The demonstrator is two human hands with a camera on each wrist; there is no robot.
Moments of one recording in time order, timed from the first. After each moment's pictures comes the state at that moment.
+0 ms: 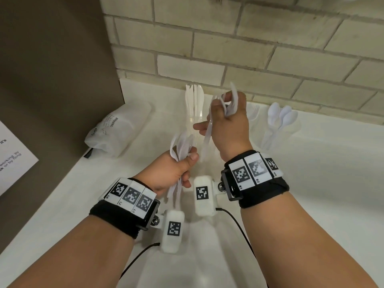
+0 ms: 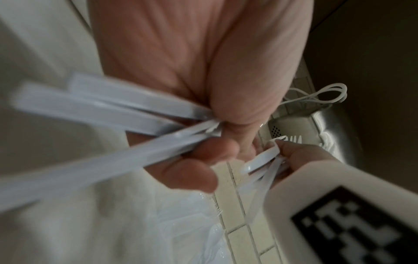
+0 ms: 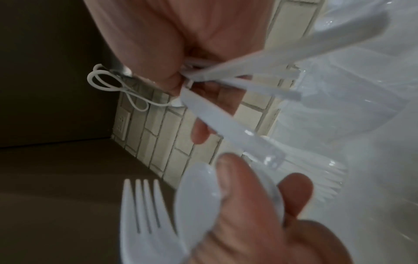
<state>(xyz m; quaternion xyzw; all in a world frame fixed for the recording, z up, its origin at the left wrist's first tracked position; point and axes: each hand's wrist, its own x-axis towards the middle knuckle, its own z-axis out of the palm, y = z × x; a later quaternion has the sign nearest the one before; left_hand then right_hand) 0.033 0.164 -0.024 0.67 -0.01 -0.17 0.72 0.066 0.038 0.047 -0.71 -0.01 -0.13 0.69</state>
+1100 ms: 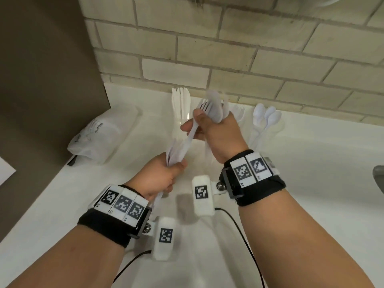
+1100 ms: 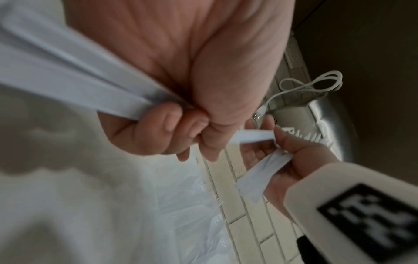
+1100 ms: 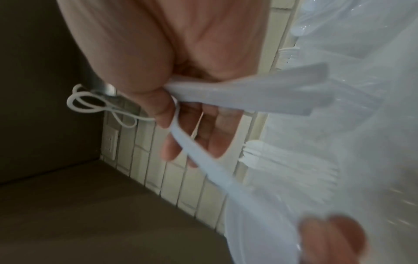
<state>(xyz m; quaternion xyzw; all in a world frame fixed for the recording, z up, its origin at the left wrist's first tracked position) 0.039 0.159 -0.030 0.73 0.03 -0.18 0.65 0.071 0.014 0.046 -0.71 -0.04 -0.03 0.71</state>
